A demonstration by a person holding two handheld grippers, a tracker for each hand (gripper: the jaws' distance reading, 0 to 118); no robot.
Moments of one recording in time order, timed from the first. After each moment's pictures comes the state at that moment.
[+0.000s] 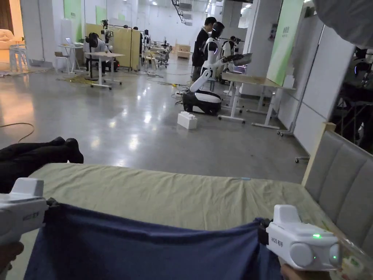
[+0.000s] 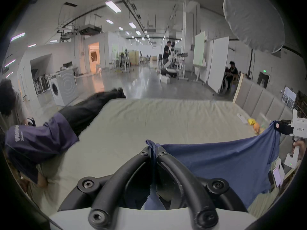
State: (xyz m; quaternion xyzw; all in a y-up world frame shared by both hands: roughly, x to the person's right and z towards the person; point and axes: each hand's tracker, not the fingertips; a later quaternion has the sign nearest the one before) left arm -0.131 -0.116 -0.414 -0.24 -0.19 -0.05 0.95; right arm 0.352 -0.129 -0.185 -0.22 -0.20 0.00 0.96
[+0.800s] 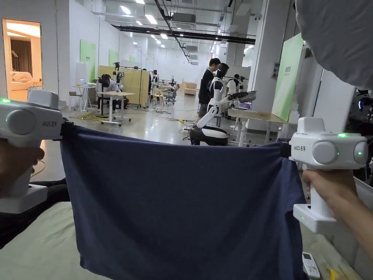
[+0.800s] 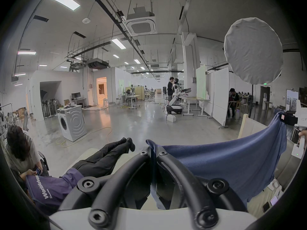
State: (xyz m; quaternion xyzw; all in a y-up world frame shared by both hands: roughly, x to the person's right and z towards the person) left arm -0.119 0.110 -0.487 -0.09 -0.16 -0.04 0.98; right arm 0.383 0.116 -0.267 -0.08 -0.22 0.07 0.97
